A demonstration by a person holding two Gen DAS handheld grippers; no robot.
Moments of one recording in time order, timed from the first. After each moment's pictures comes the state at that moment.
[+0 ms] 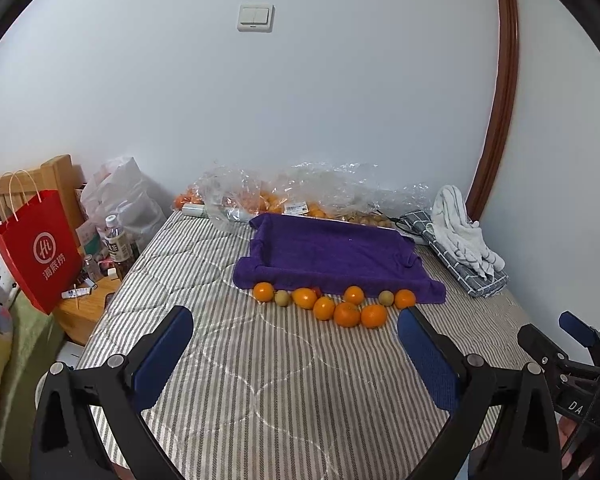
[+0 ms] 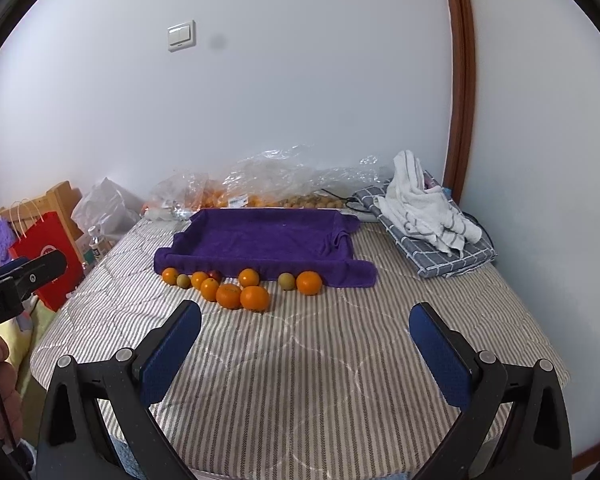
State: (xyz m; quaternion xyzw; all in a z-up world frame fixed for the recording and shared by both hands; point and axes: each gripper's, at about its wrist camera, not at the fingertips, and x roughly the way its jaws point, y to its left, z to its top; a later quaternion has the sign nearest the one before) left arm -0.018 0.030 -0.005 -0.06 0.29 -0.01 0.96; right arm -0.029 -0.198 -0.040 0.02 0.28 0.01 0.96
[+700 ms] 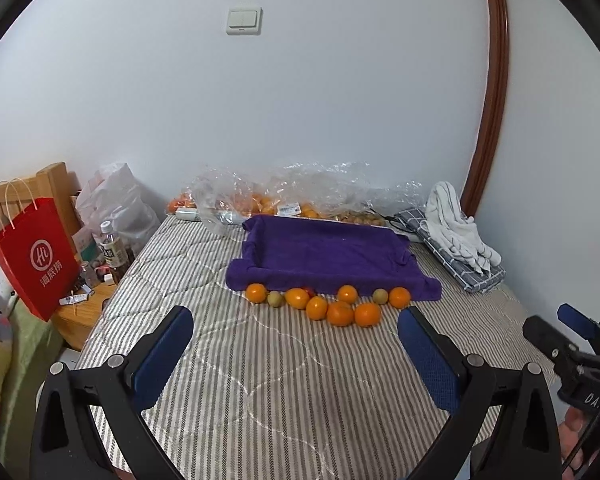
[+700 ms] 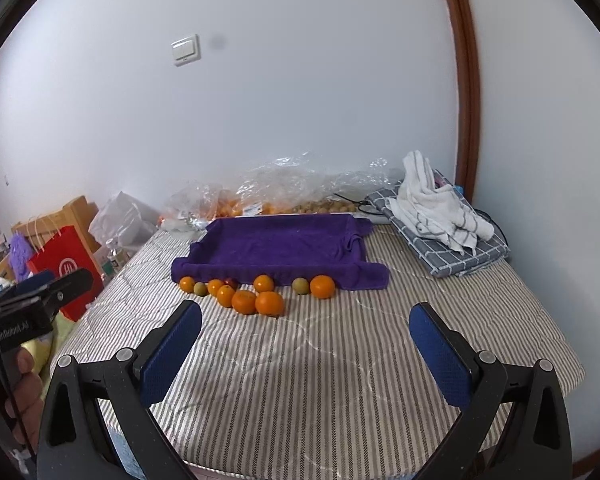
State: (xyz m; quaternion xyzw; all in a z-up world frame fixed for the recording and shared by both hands) left arm -0.021 0.024 -0.007 -0.05 0.28 -0.02 0.96; right arm -0.037 -0.207 -0.037 0.04 0.27 0.04 0.96
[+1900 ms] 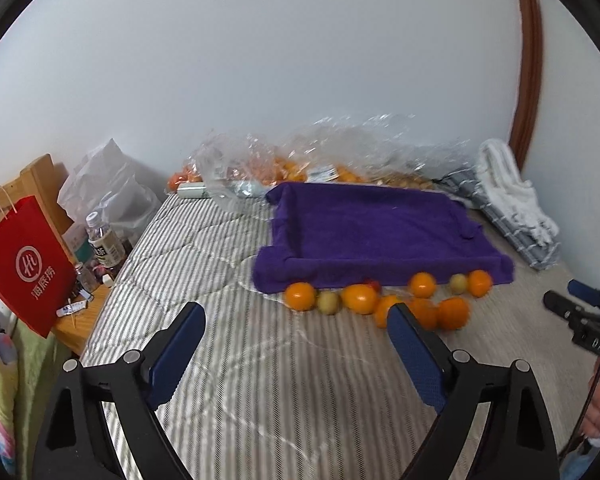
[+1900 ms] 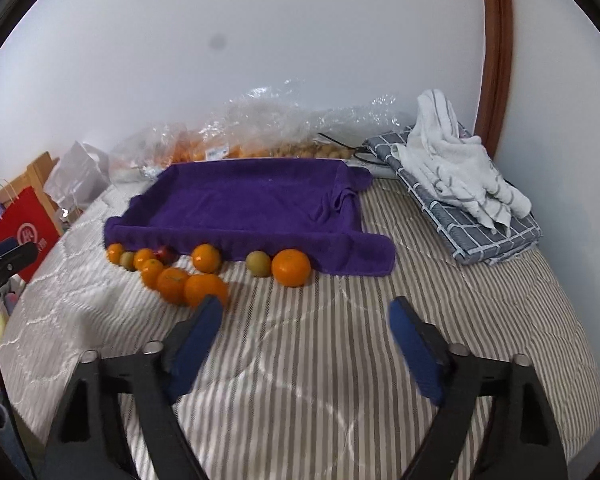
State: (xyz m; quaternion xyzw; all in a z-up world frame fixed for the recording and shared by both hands) left arm 0.098 0.060 -0.081 0.00 0.34 0.01 0.94; right arm 0.102 -0.225 -0.127 0.01 0.36 0.03 0.93
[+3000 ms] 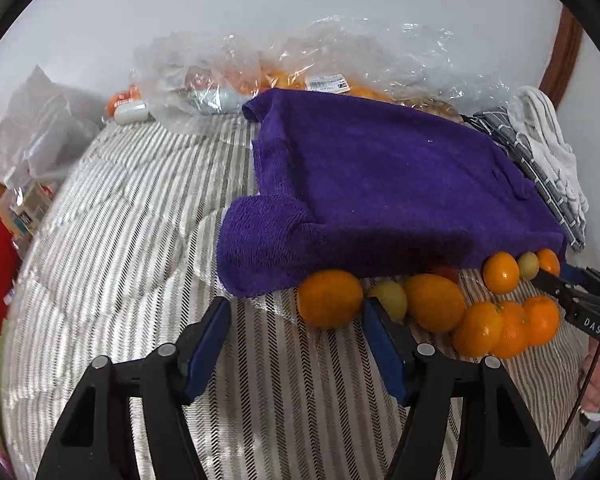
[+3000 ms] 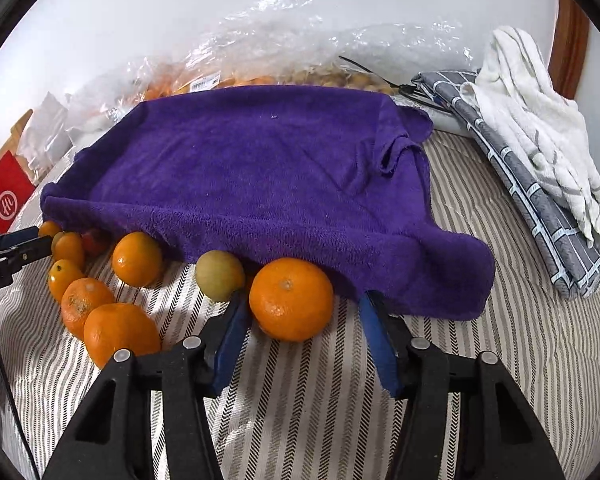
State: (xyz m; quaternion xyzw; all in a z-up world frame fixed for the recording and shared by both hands) left arm 0.213 0.076 -0.174 -0.03 0.47 -0.05 0.88; right arm 0.222 -0.207 -0.210 -0.01 0.45 0.07 0.89
